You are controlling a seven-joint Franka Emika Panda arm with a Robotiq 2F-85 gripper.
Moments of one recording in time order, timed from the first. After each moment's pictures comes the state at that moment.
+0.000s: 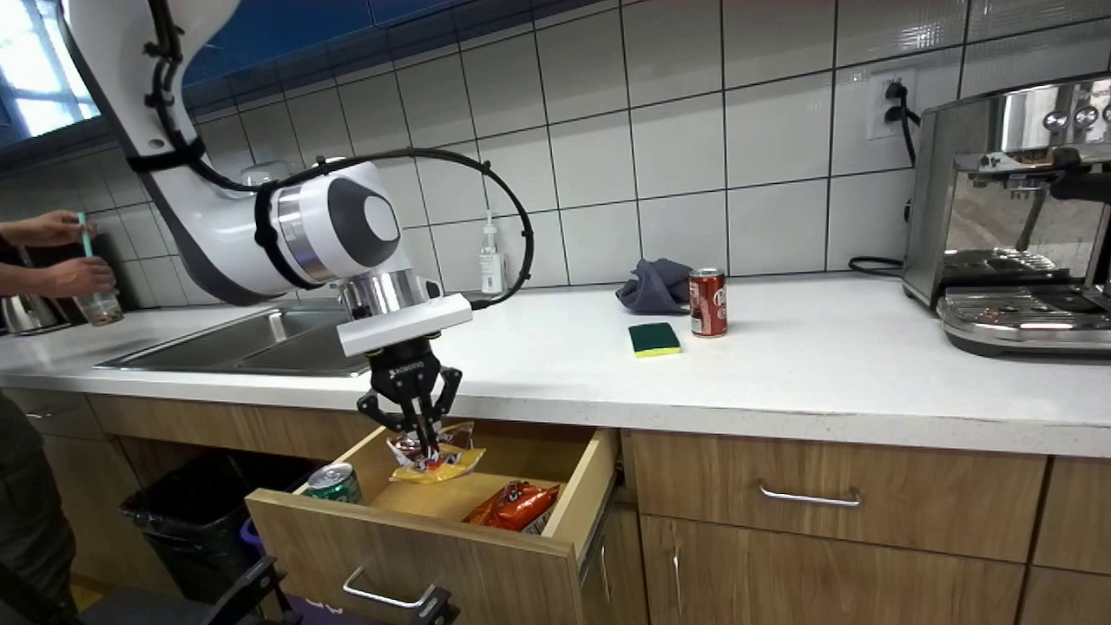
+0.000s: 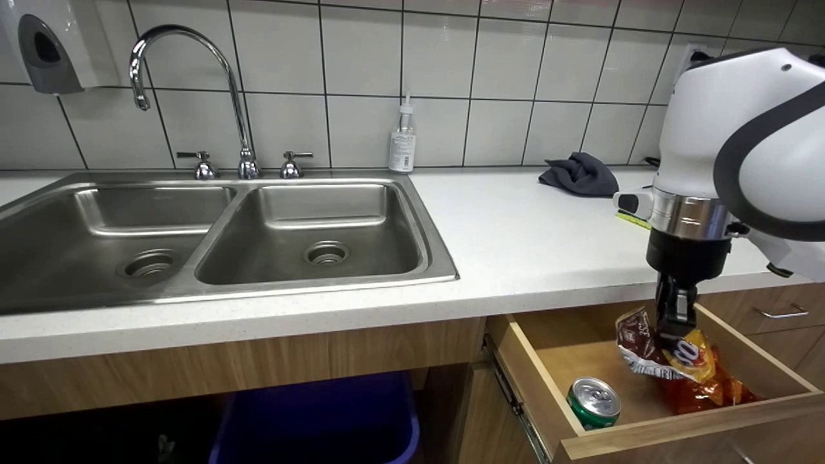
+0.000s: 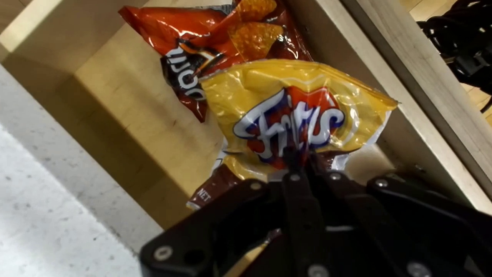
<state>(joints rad) 0.02 0.18 0.04 -2.60 -0.33 2.67 -0.54</state>
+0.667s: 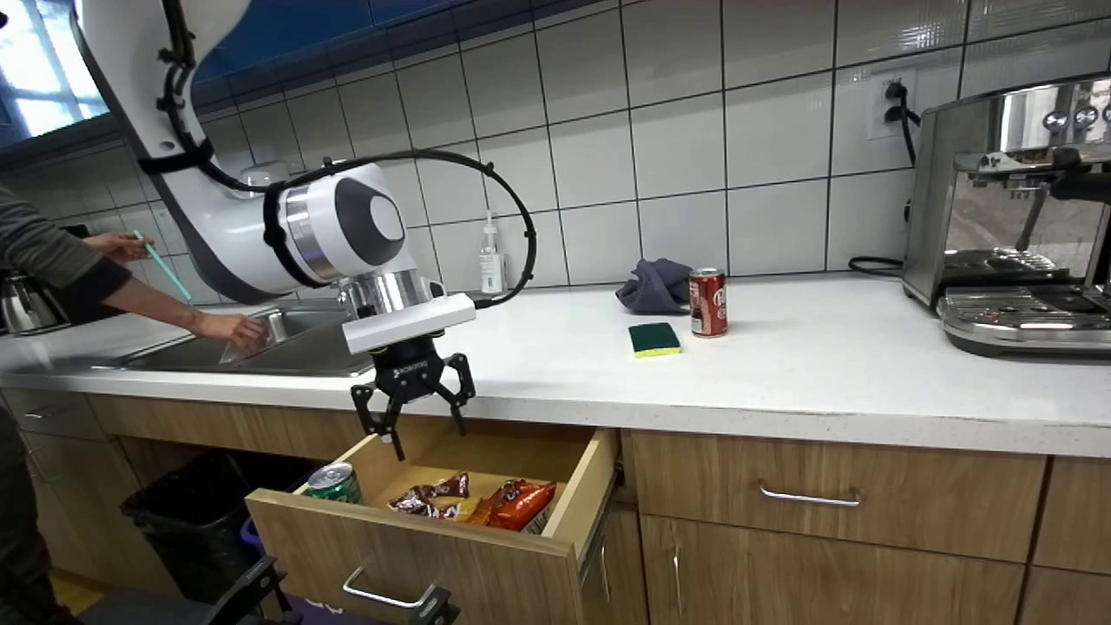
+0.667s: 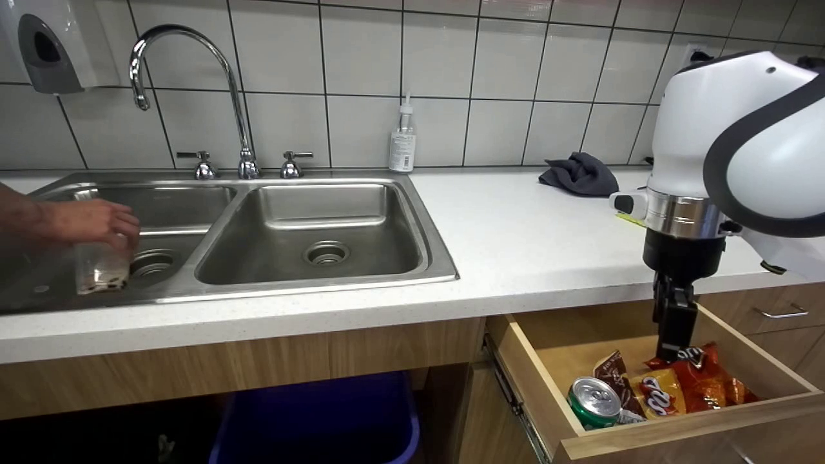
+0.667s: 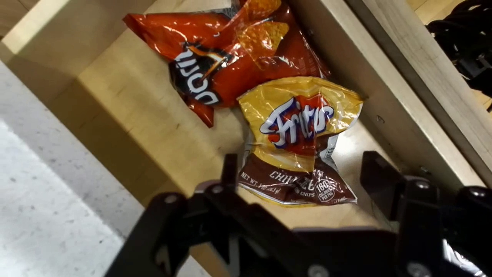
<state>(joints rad) 0.02 0.20 0.04 -2.58 -0.33 2.64 -0.53</state>
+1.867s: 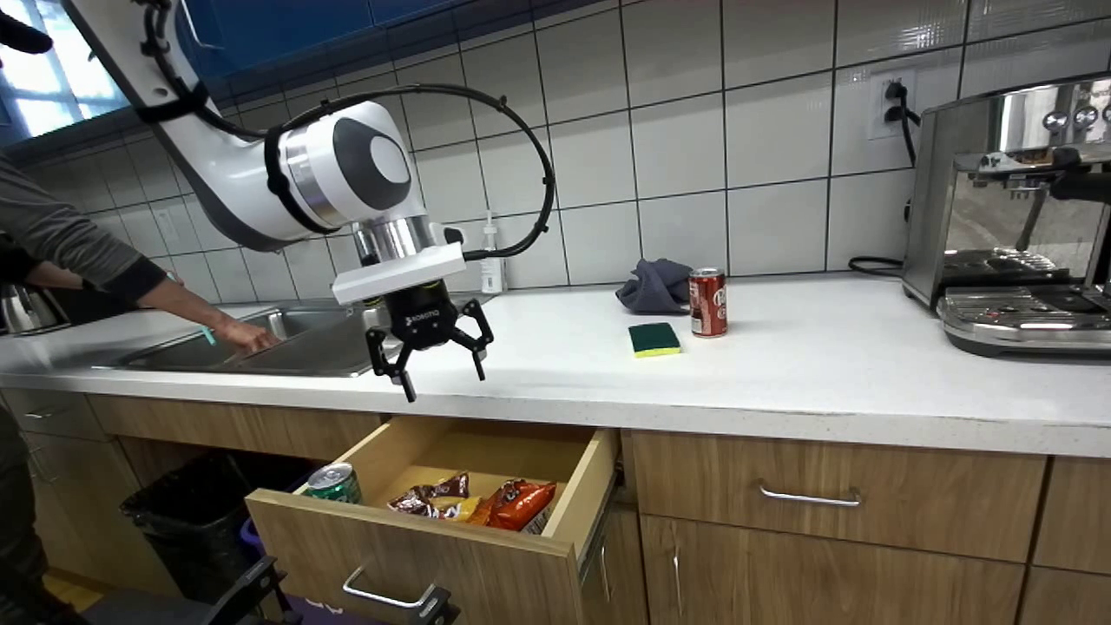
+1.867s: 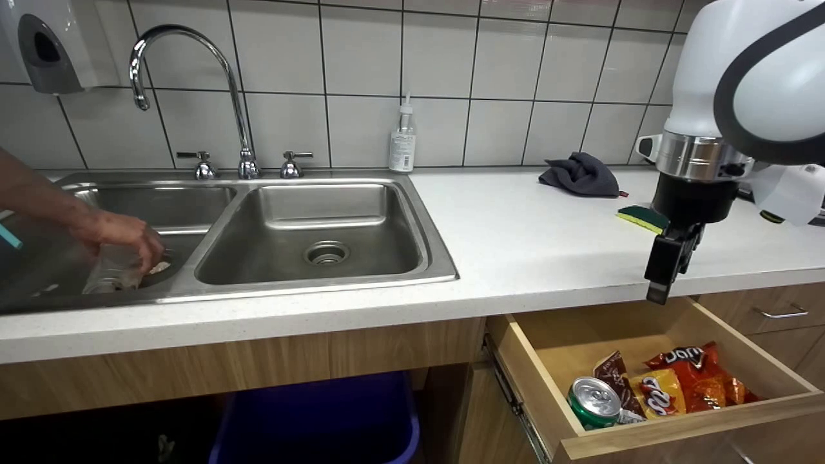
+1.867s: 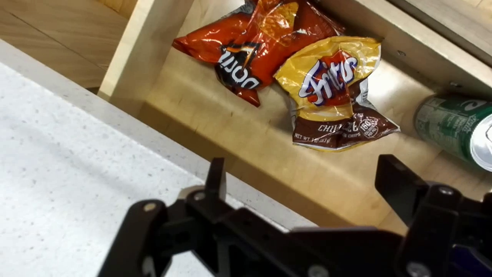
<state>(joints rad) 0.01 0.08 0.01 -2.54 -0.28 2.57 -0.30</state>
